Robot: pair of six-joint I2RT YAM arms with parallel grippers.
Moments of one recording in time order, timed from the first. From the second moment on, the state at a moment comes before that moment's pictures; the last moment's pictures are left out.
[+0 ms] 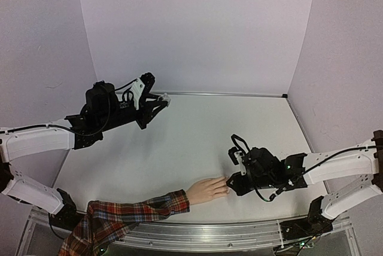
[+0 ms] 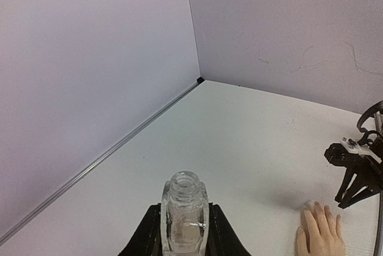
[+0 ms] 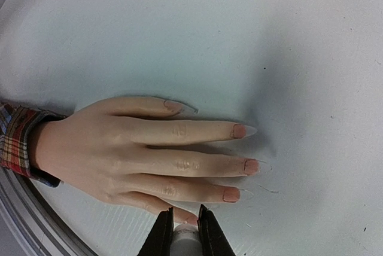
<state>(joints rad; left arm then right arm) -0.77 1.26 0.85 0.32 0.18 0.18 1.08 1.30 0.58 -0.17 0.13 0.58</state>
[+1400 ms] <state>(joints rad) -0.77 1.26 0.85 0.32 0.18 0.18 1.08 1.34 0.57 -0.16 0.15 0.61</state>
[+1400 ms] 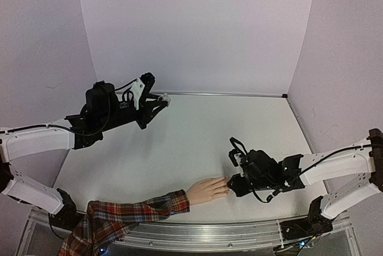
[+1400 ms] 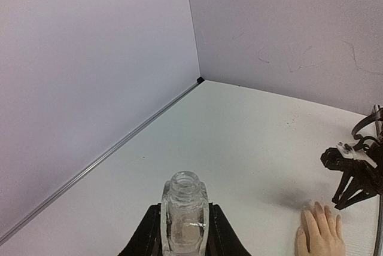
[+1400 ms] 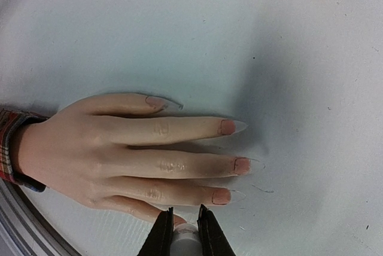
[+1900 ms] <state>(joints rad) -0.77 1.26 0.85 0.32 0.18 0.18 1.08 1.34 0.57 -0.17 0.18 0.62</state>
